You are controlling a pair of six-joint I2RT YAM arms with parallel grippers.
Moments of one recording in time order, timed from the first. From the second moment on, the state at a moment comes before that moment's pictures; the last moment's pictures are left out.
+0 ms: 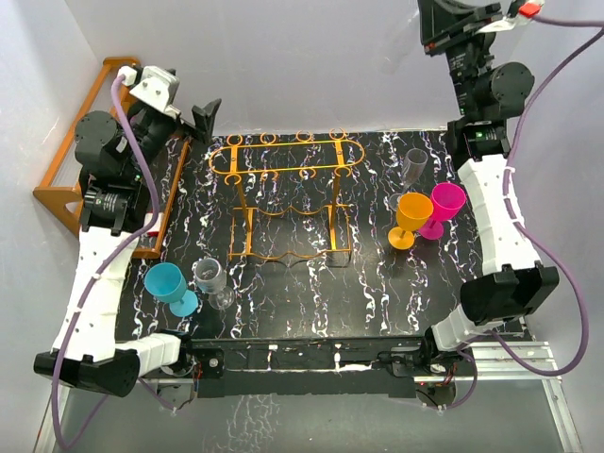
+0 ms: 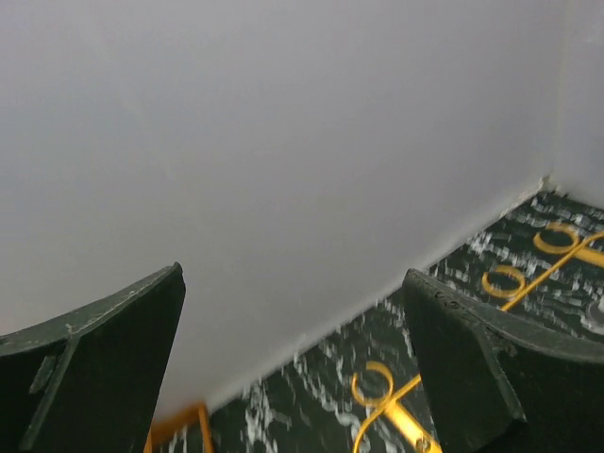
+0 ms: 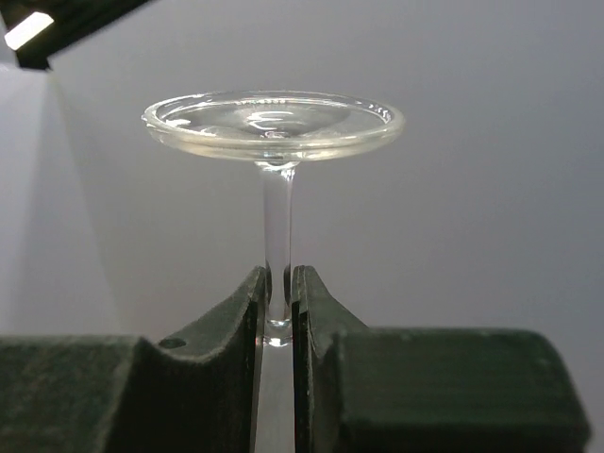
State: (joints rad) left arm -0.18 1.19 1.55 -0.05 0.38 0.24; right arm 0.12 1.57 1.89 0.46 -0.23 0.47
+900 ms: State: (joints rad) left arm -0.04 0.96 1.31 -0.49 0.15 0.08; right arm -0.07 1.73 1.43 0.73 -0.86 0.24
